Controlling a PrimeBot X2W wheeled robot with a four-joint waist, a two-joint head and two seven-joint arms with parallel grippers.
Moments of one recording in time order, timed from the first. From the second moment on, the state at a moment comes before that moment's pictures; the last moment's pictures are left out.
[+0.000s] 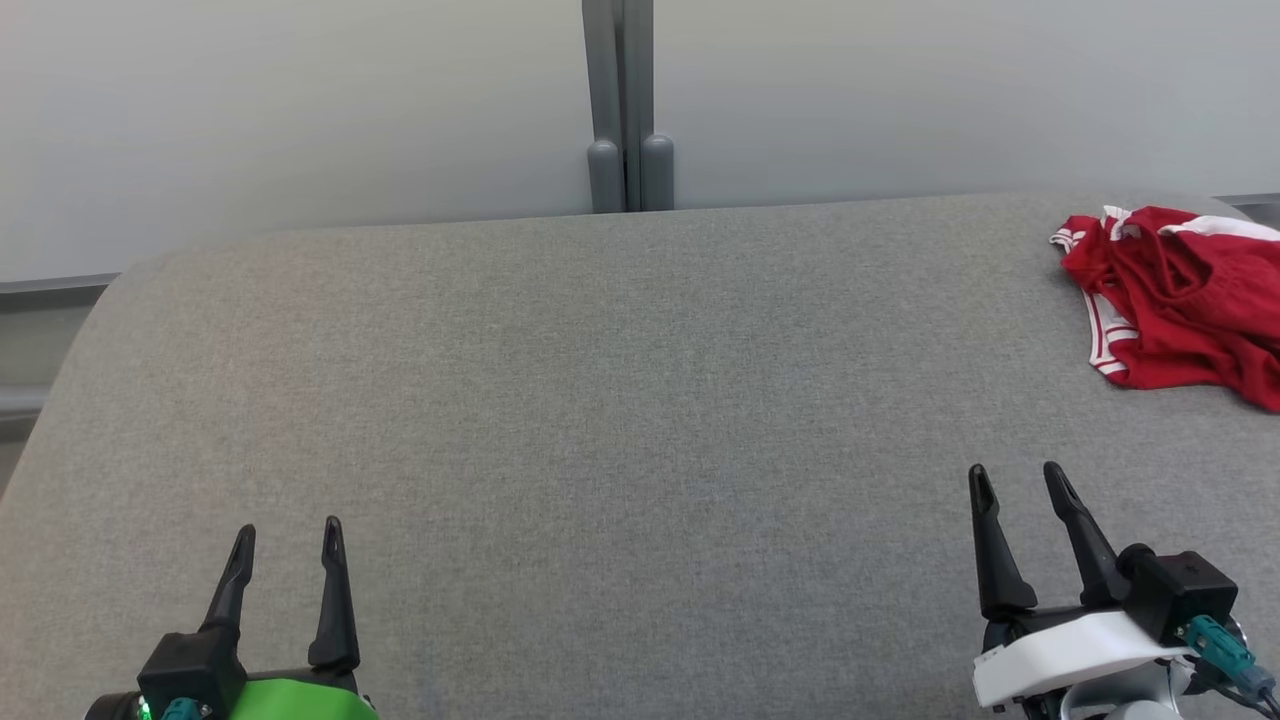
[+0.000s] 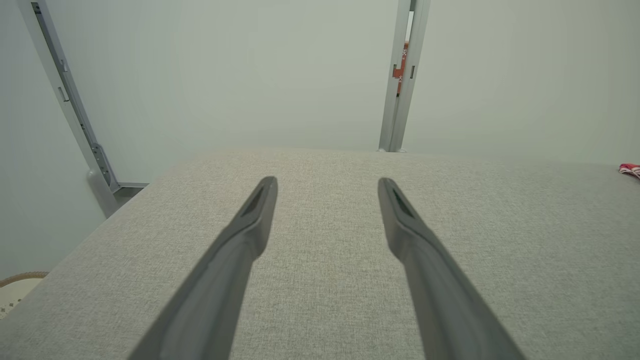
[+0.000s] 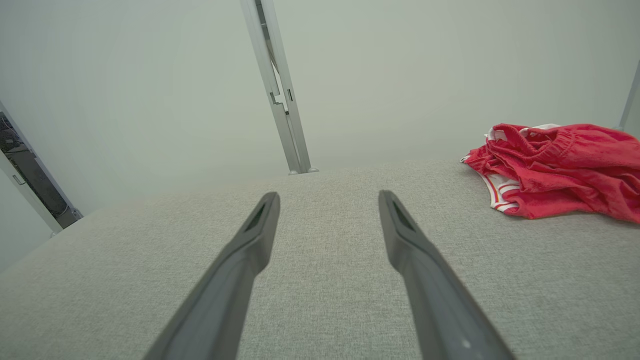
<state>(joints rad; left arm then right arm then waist) 0.06 0.05 0.05 0.18 -0.14 -0.10 -0.26 0.05 -0.08 0.04 0.11 0.26 0.13 -0.26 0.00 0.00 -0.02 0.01</state>
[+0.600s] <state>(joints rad) 0.06 0.05 0.05 0.21 -0.20 -0.10 -0.26 0.05 -0.07 0.05 0.13 0.25 0.13 -0.26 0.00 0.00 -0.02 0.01</state>
